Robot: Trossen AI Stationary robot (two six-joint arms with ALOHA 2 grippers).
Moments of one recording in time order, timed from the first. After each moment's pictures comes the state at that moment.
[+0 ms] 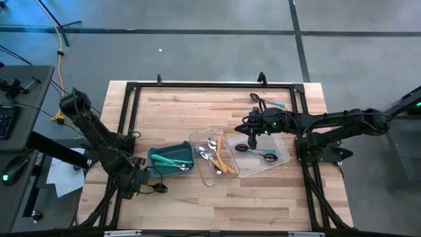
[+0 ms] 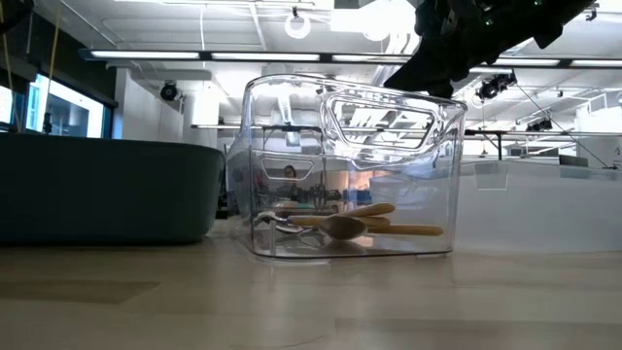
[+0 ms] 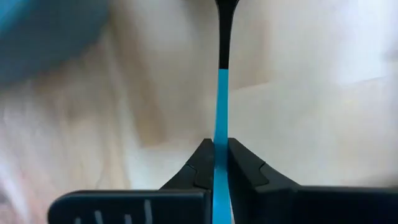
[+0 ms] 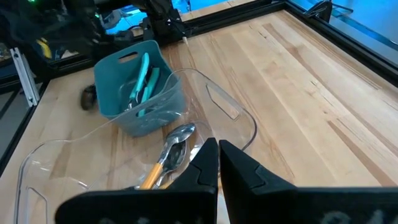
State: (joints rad) left arm -0.96 1.18 0.51 -0.65 0.01 -0.77; right arm -0.08 1.11 0.65 0.03 0.02 0.23
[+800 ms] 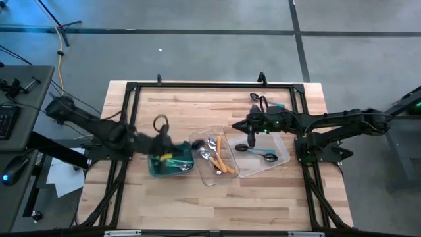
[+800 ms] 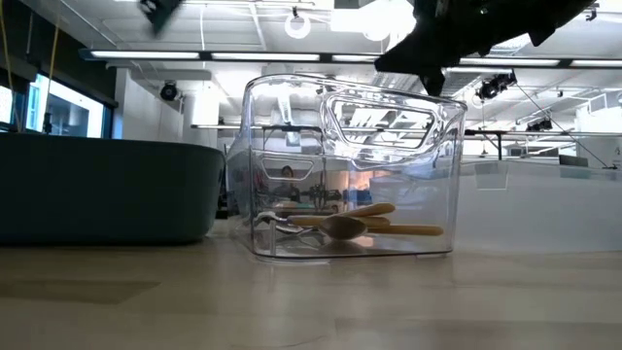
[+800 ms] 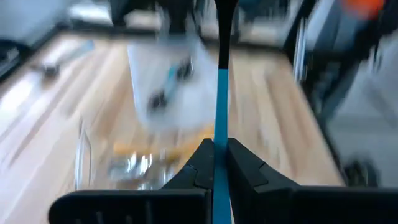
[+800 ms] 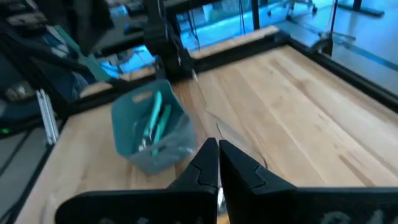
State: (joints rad) left arm -0.40 1.01 0.83 -0.29 -0.34 -0.29; right arm -0.08 1.11 0.65 0.16 0.02 0.26
